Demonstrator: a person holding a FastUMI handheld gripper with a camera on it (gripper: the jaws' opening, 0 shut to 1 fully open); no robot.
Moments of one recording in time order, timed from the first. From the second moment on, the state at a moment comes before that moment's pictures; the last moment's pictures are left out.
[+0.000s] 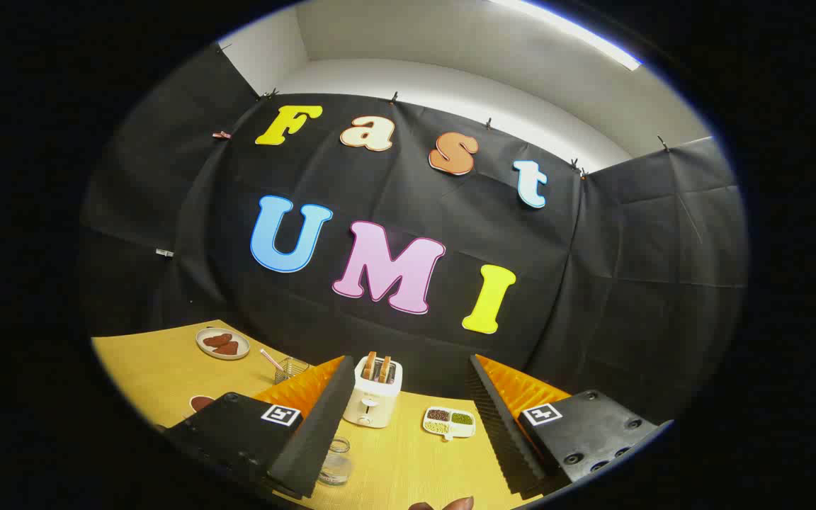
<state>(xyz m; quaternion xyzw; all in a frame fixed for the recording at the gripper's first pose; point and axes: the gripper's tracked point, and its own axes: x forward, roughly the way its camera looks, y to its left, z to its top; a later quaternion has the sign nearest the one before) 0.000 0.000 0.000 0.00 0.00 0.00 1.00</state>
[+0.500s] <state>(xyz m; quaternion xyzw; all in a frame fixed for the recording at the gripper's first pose) -0.006 0.003 -0.003 0.00 0.00 0.01 1.00</state>
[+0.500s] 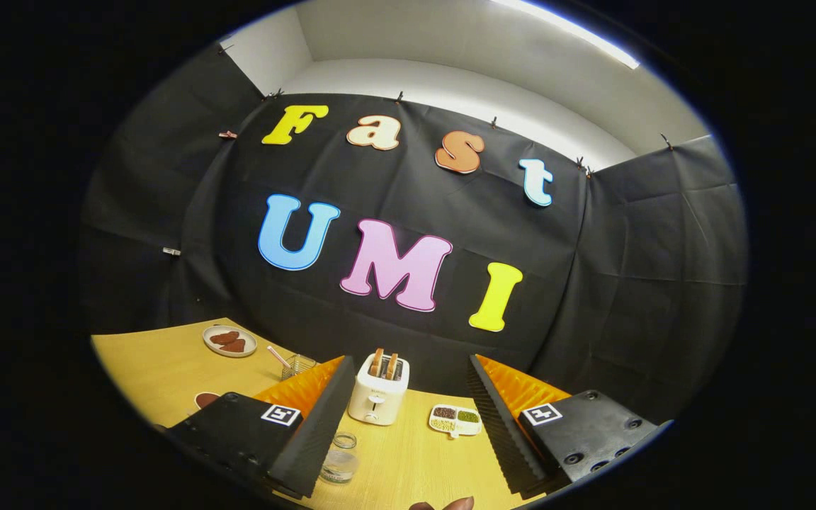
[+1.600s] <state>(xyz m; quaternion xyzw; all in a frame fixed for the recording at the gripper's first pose) -0.023 0.046 -0.065 0.06 -0.02 0.06 1.00</state>
